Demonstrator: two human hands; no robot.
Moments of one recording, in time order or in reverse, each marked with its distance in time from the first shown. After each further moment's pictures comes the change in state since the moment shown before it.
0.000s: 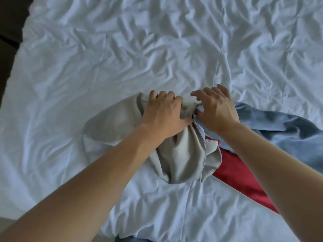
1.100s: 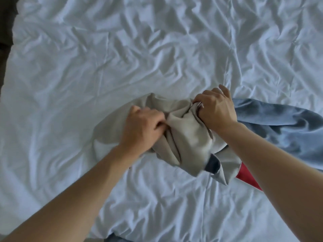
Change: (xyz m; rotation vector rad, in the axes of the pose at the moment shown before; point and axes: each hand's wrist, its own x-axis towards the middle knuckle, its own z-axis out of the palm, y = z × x) left_hand -0.049 -0.097 0.009 -0.272 0.154 0.121; right_hand 0.023 -0.040 0.027 -0.045 -0.053 0.175
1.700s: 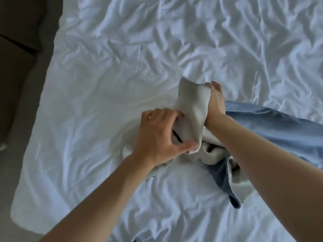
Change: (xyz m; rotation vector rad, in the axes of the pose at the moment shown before) left_hand -0.005 -0.020 -0.051 -0.128 0.013 -0.116; right_hand 0.072 -0.099 -0.005 0.126 -0.116 0.094
